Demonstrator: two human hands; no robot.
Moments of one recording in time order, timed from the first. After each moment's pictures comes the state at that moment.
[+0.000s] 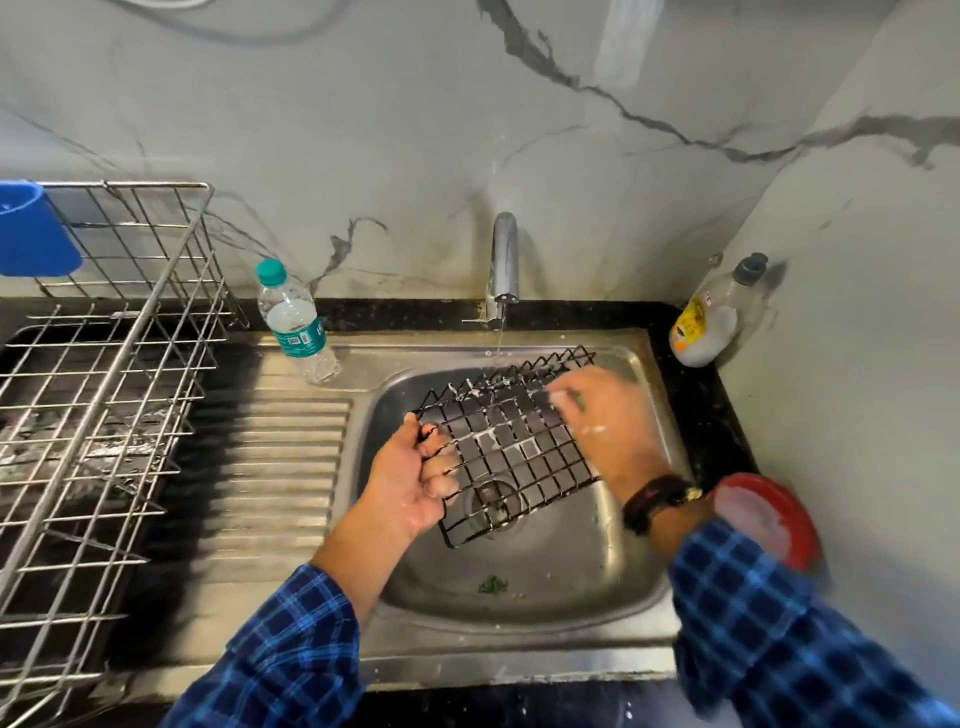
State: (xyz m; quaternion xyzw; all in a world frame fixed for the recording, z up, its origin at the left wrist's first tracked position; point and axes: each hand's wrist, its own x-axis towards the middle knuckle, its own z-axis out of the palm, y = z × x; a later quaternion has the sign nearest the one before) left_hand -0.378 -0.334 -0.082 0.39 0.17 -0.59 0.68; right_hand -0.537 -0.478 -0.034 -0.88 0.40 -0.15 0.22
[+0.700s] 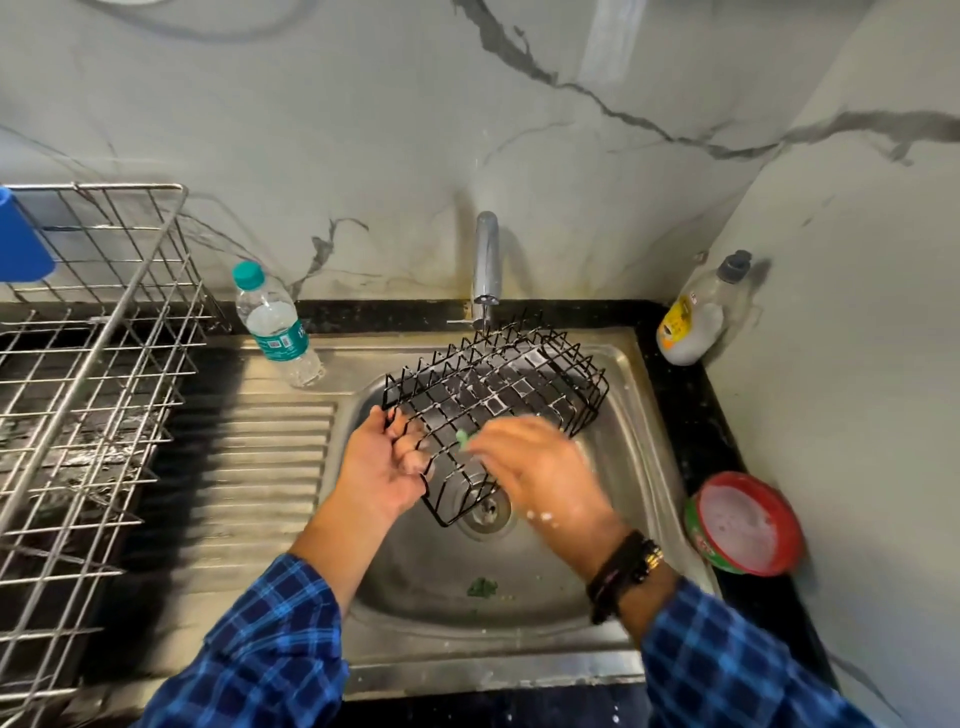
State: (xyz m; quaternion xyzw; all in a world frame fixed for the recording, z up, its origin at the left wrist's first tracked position) left_hand -0.365 -0.348 -0.073 0.37 0.22 -0.53 0.73; right_hand -0.546 -0.424 -0.045 -0.94 0.17 -0.19 0.23
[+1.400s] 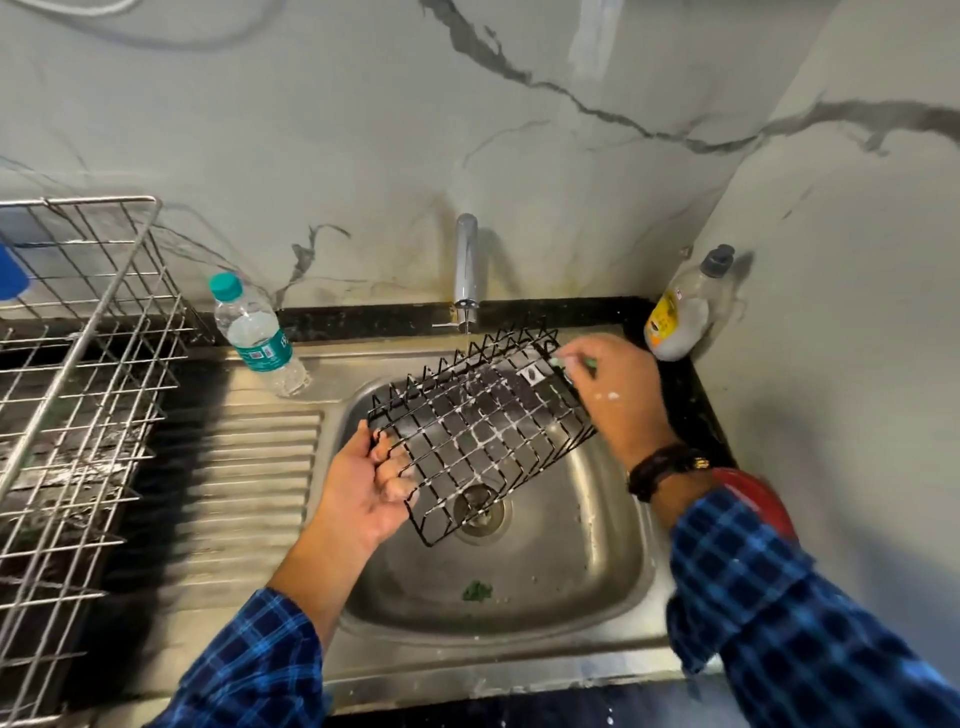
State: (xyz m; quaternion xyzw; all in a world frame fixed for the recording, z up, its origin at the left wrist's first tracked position) left_hand -0.369 -0.333 -0.081 0.33 0.19 -0.58 0.72; right_hand -0.550 -0.529 -0.035 -0.85 0.40 -0.25 0.23
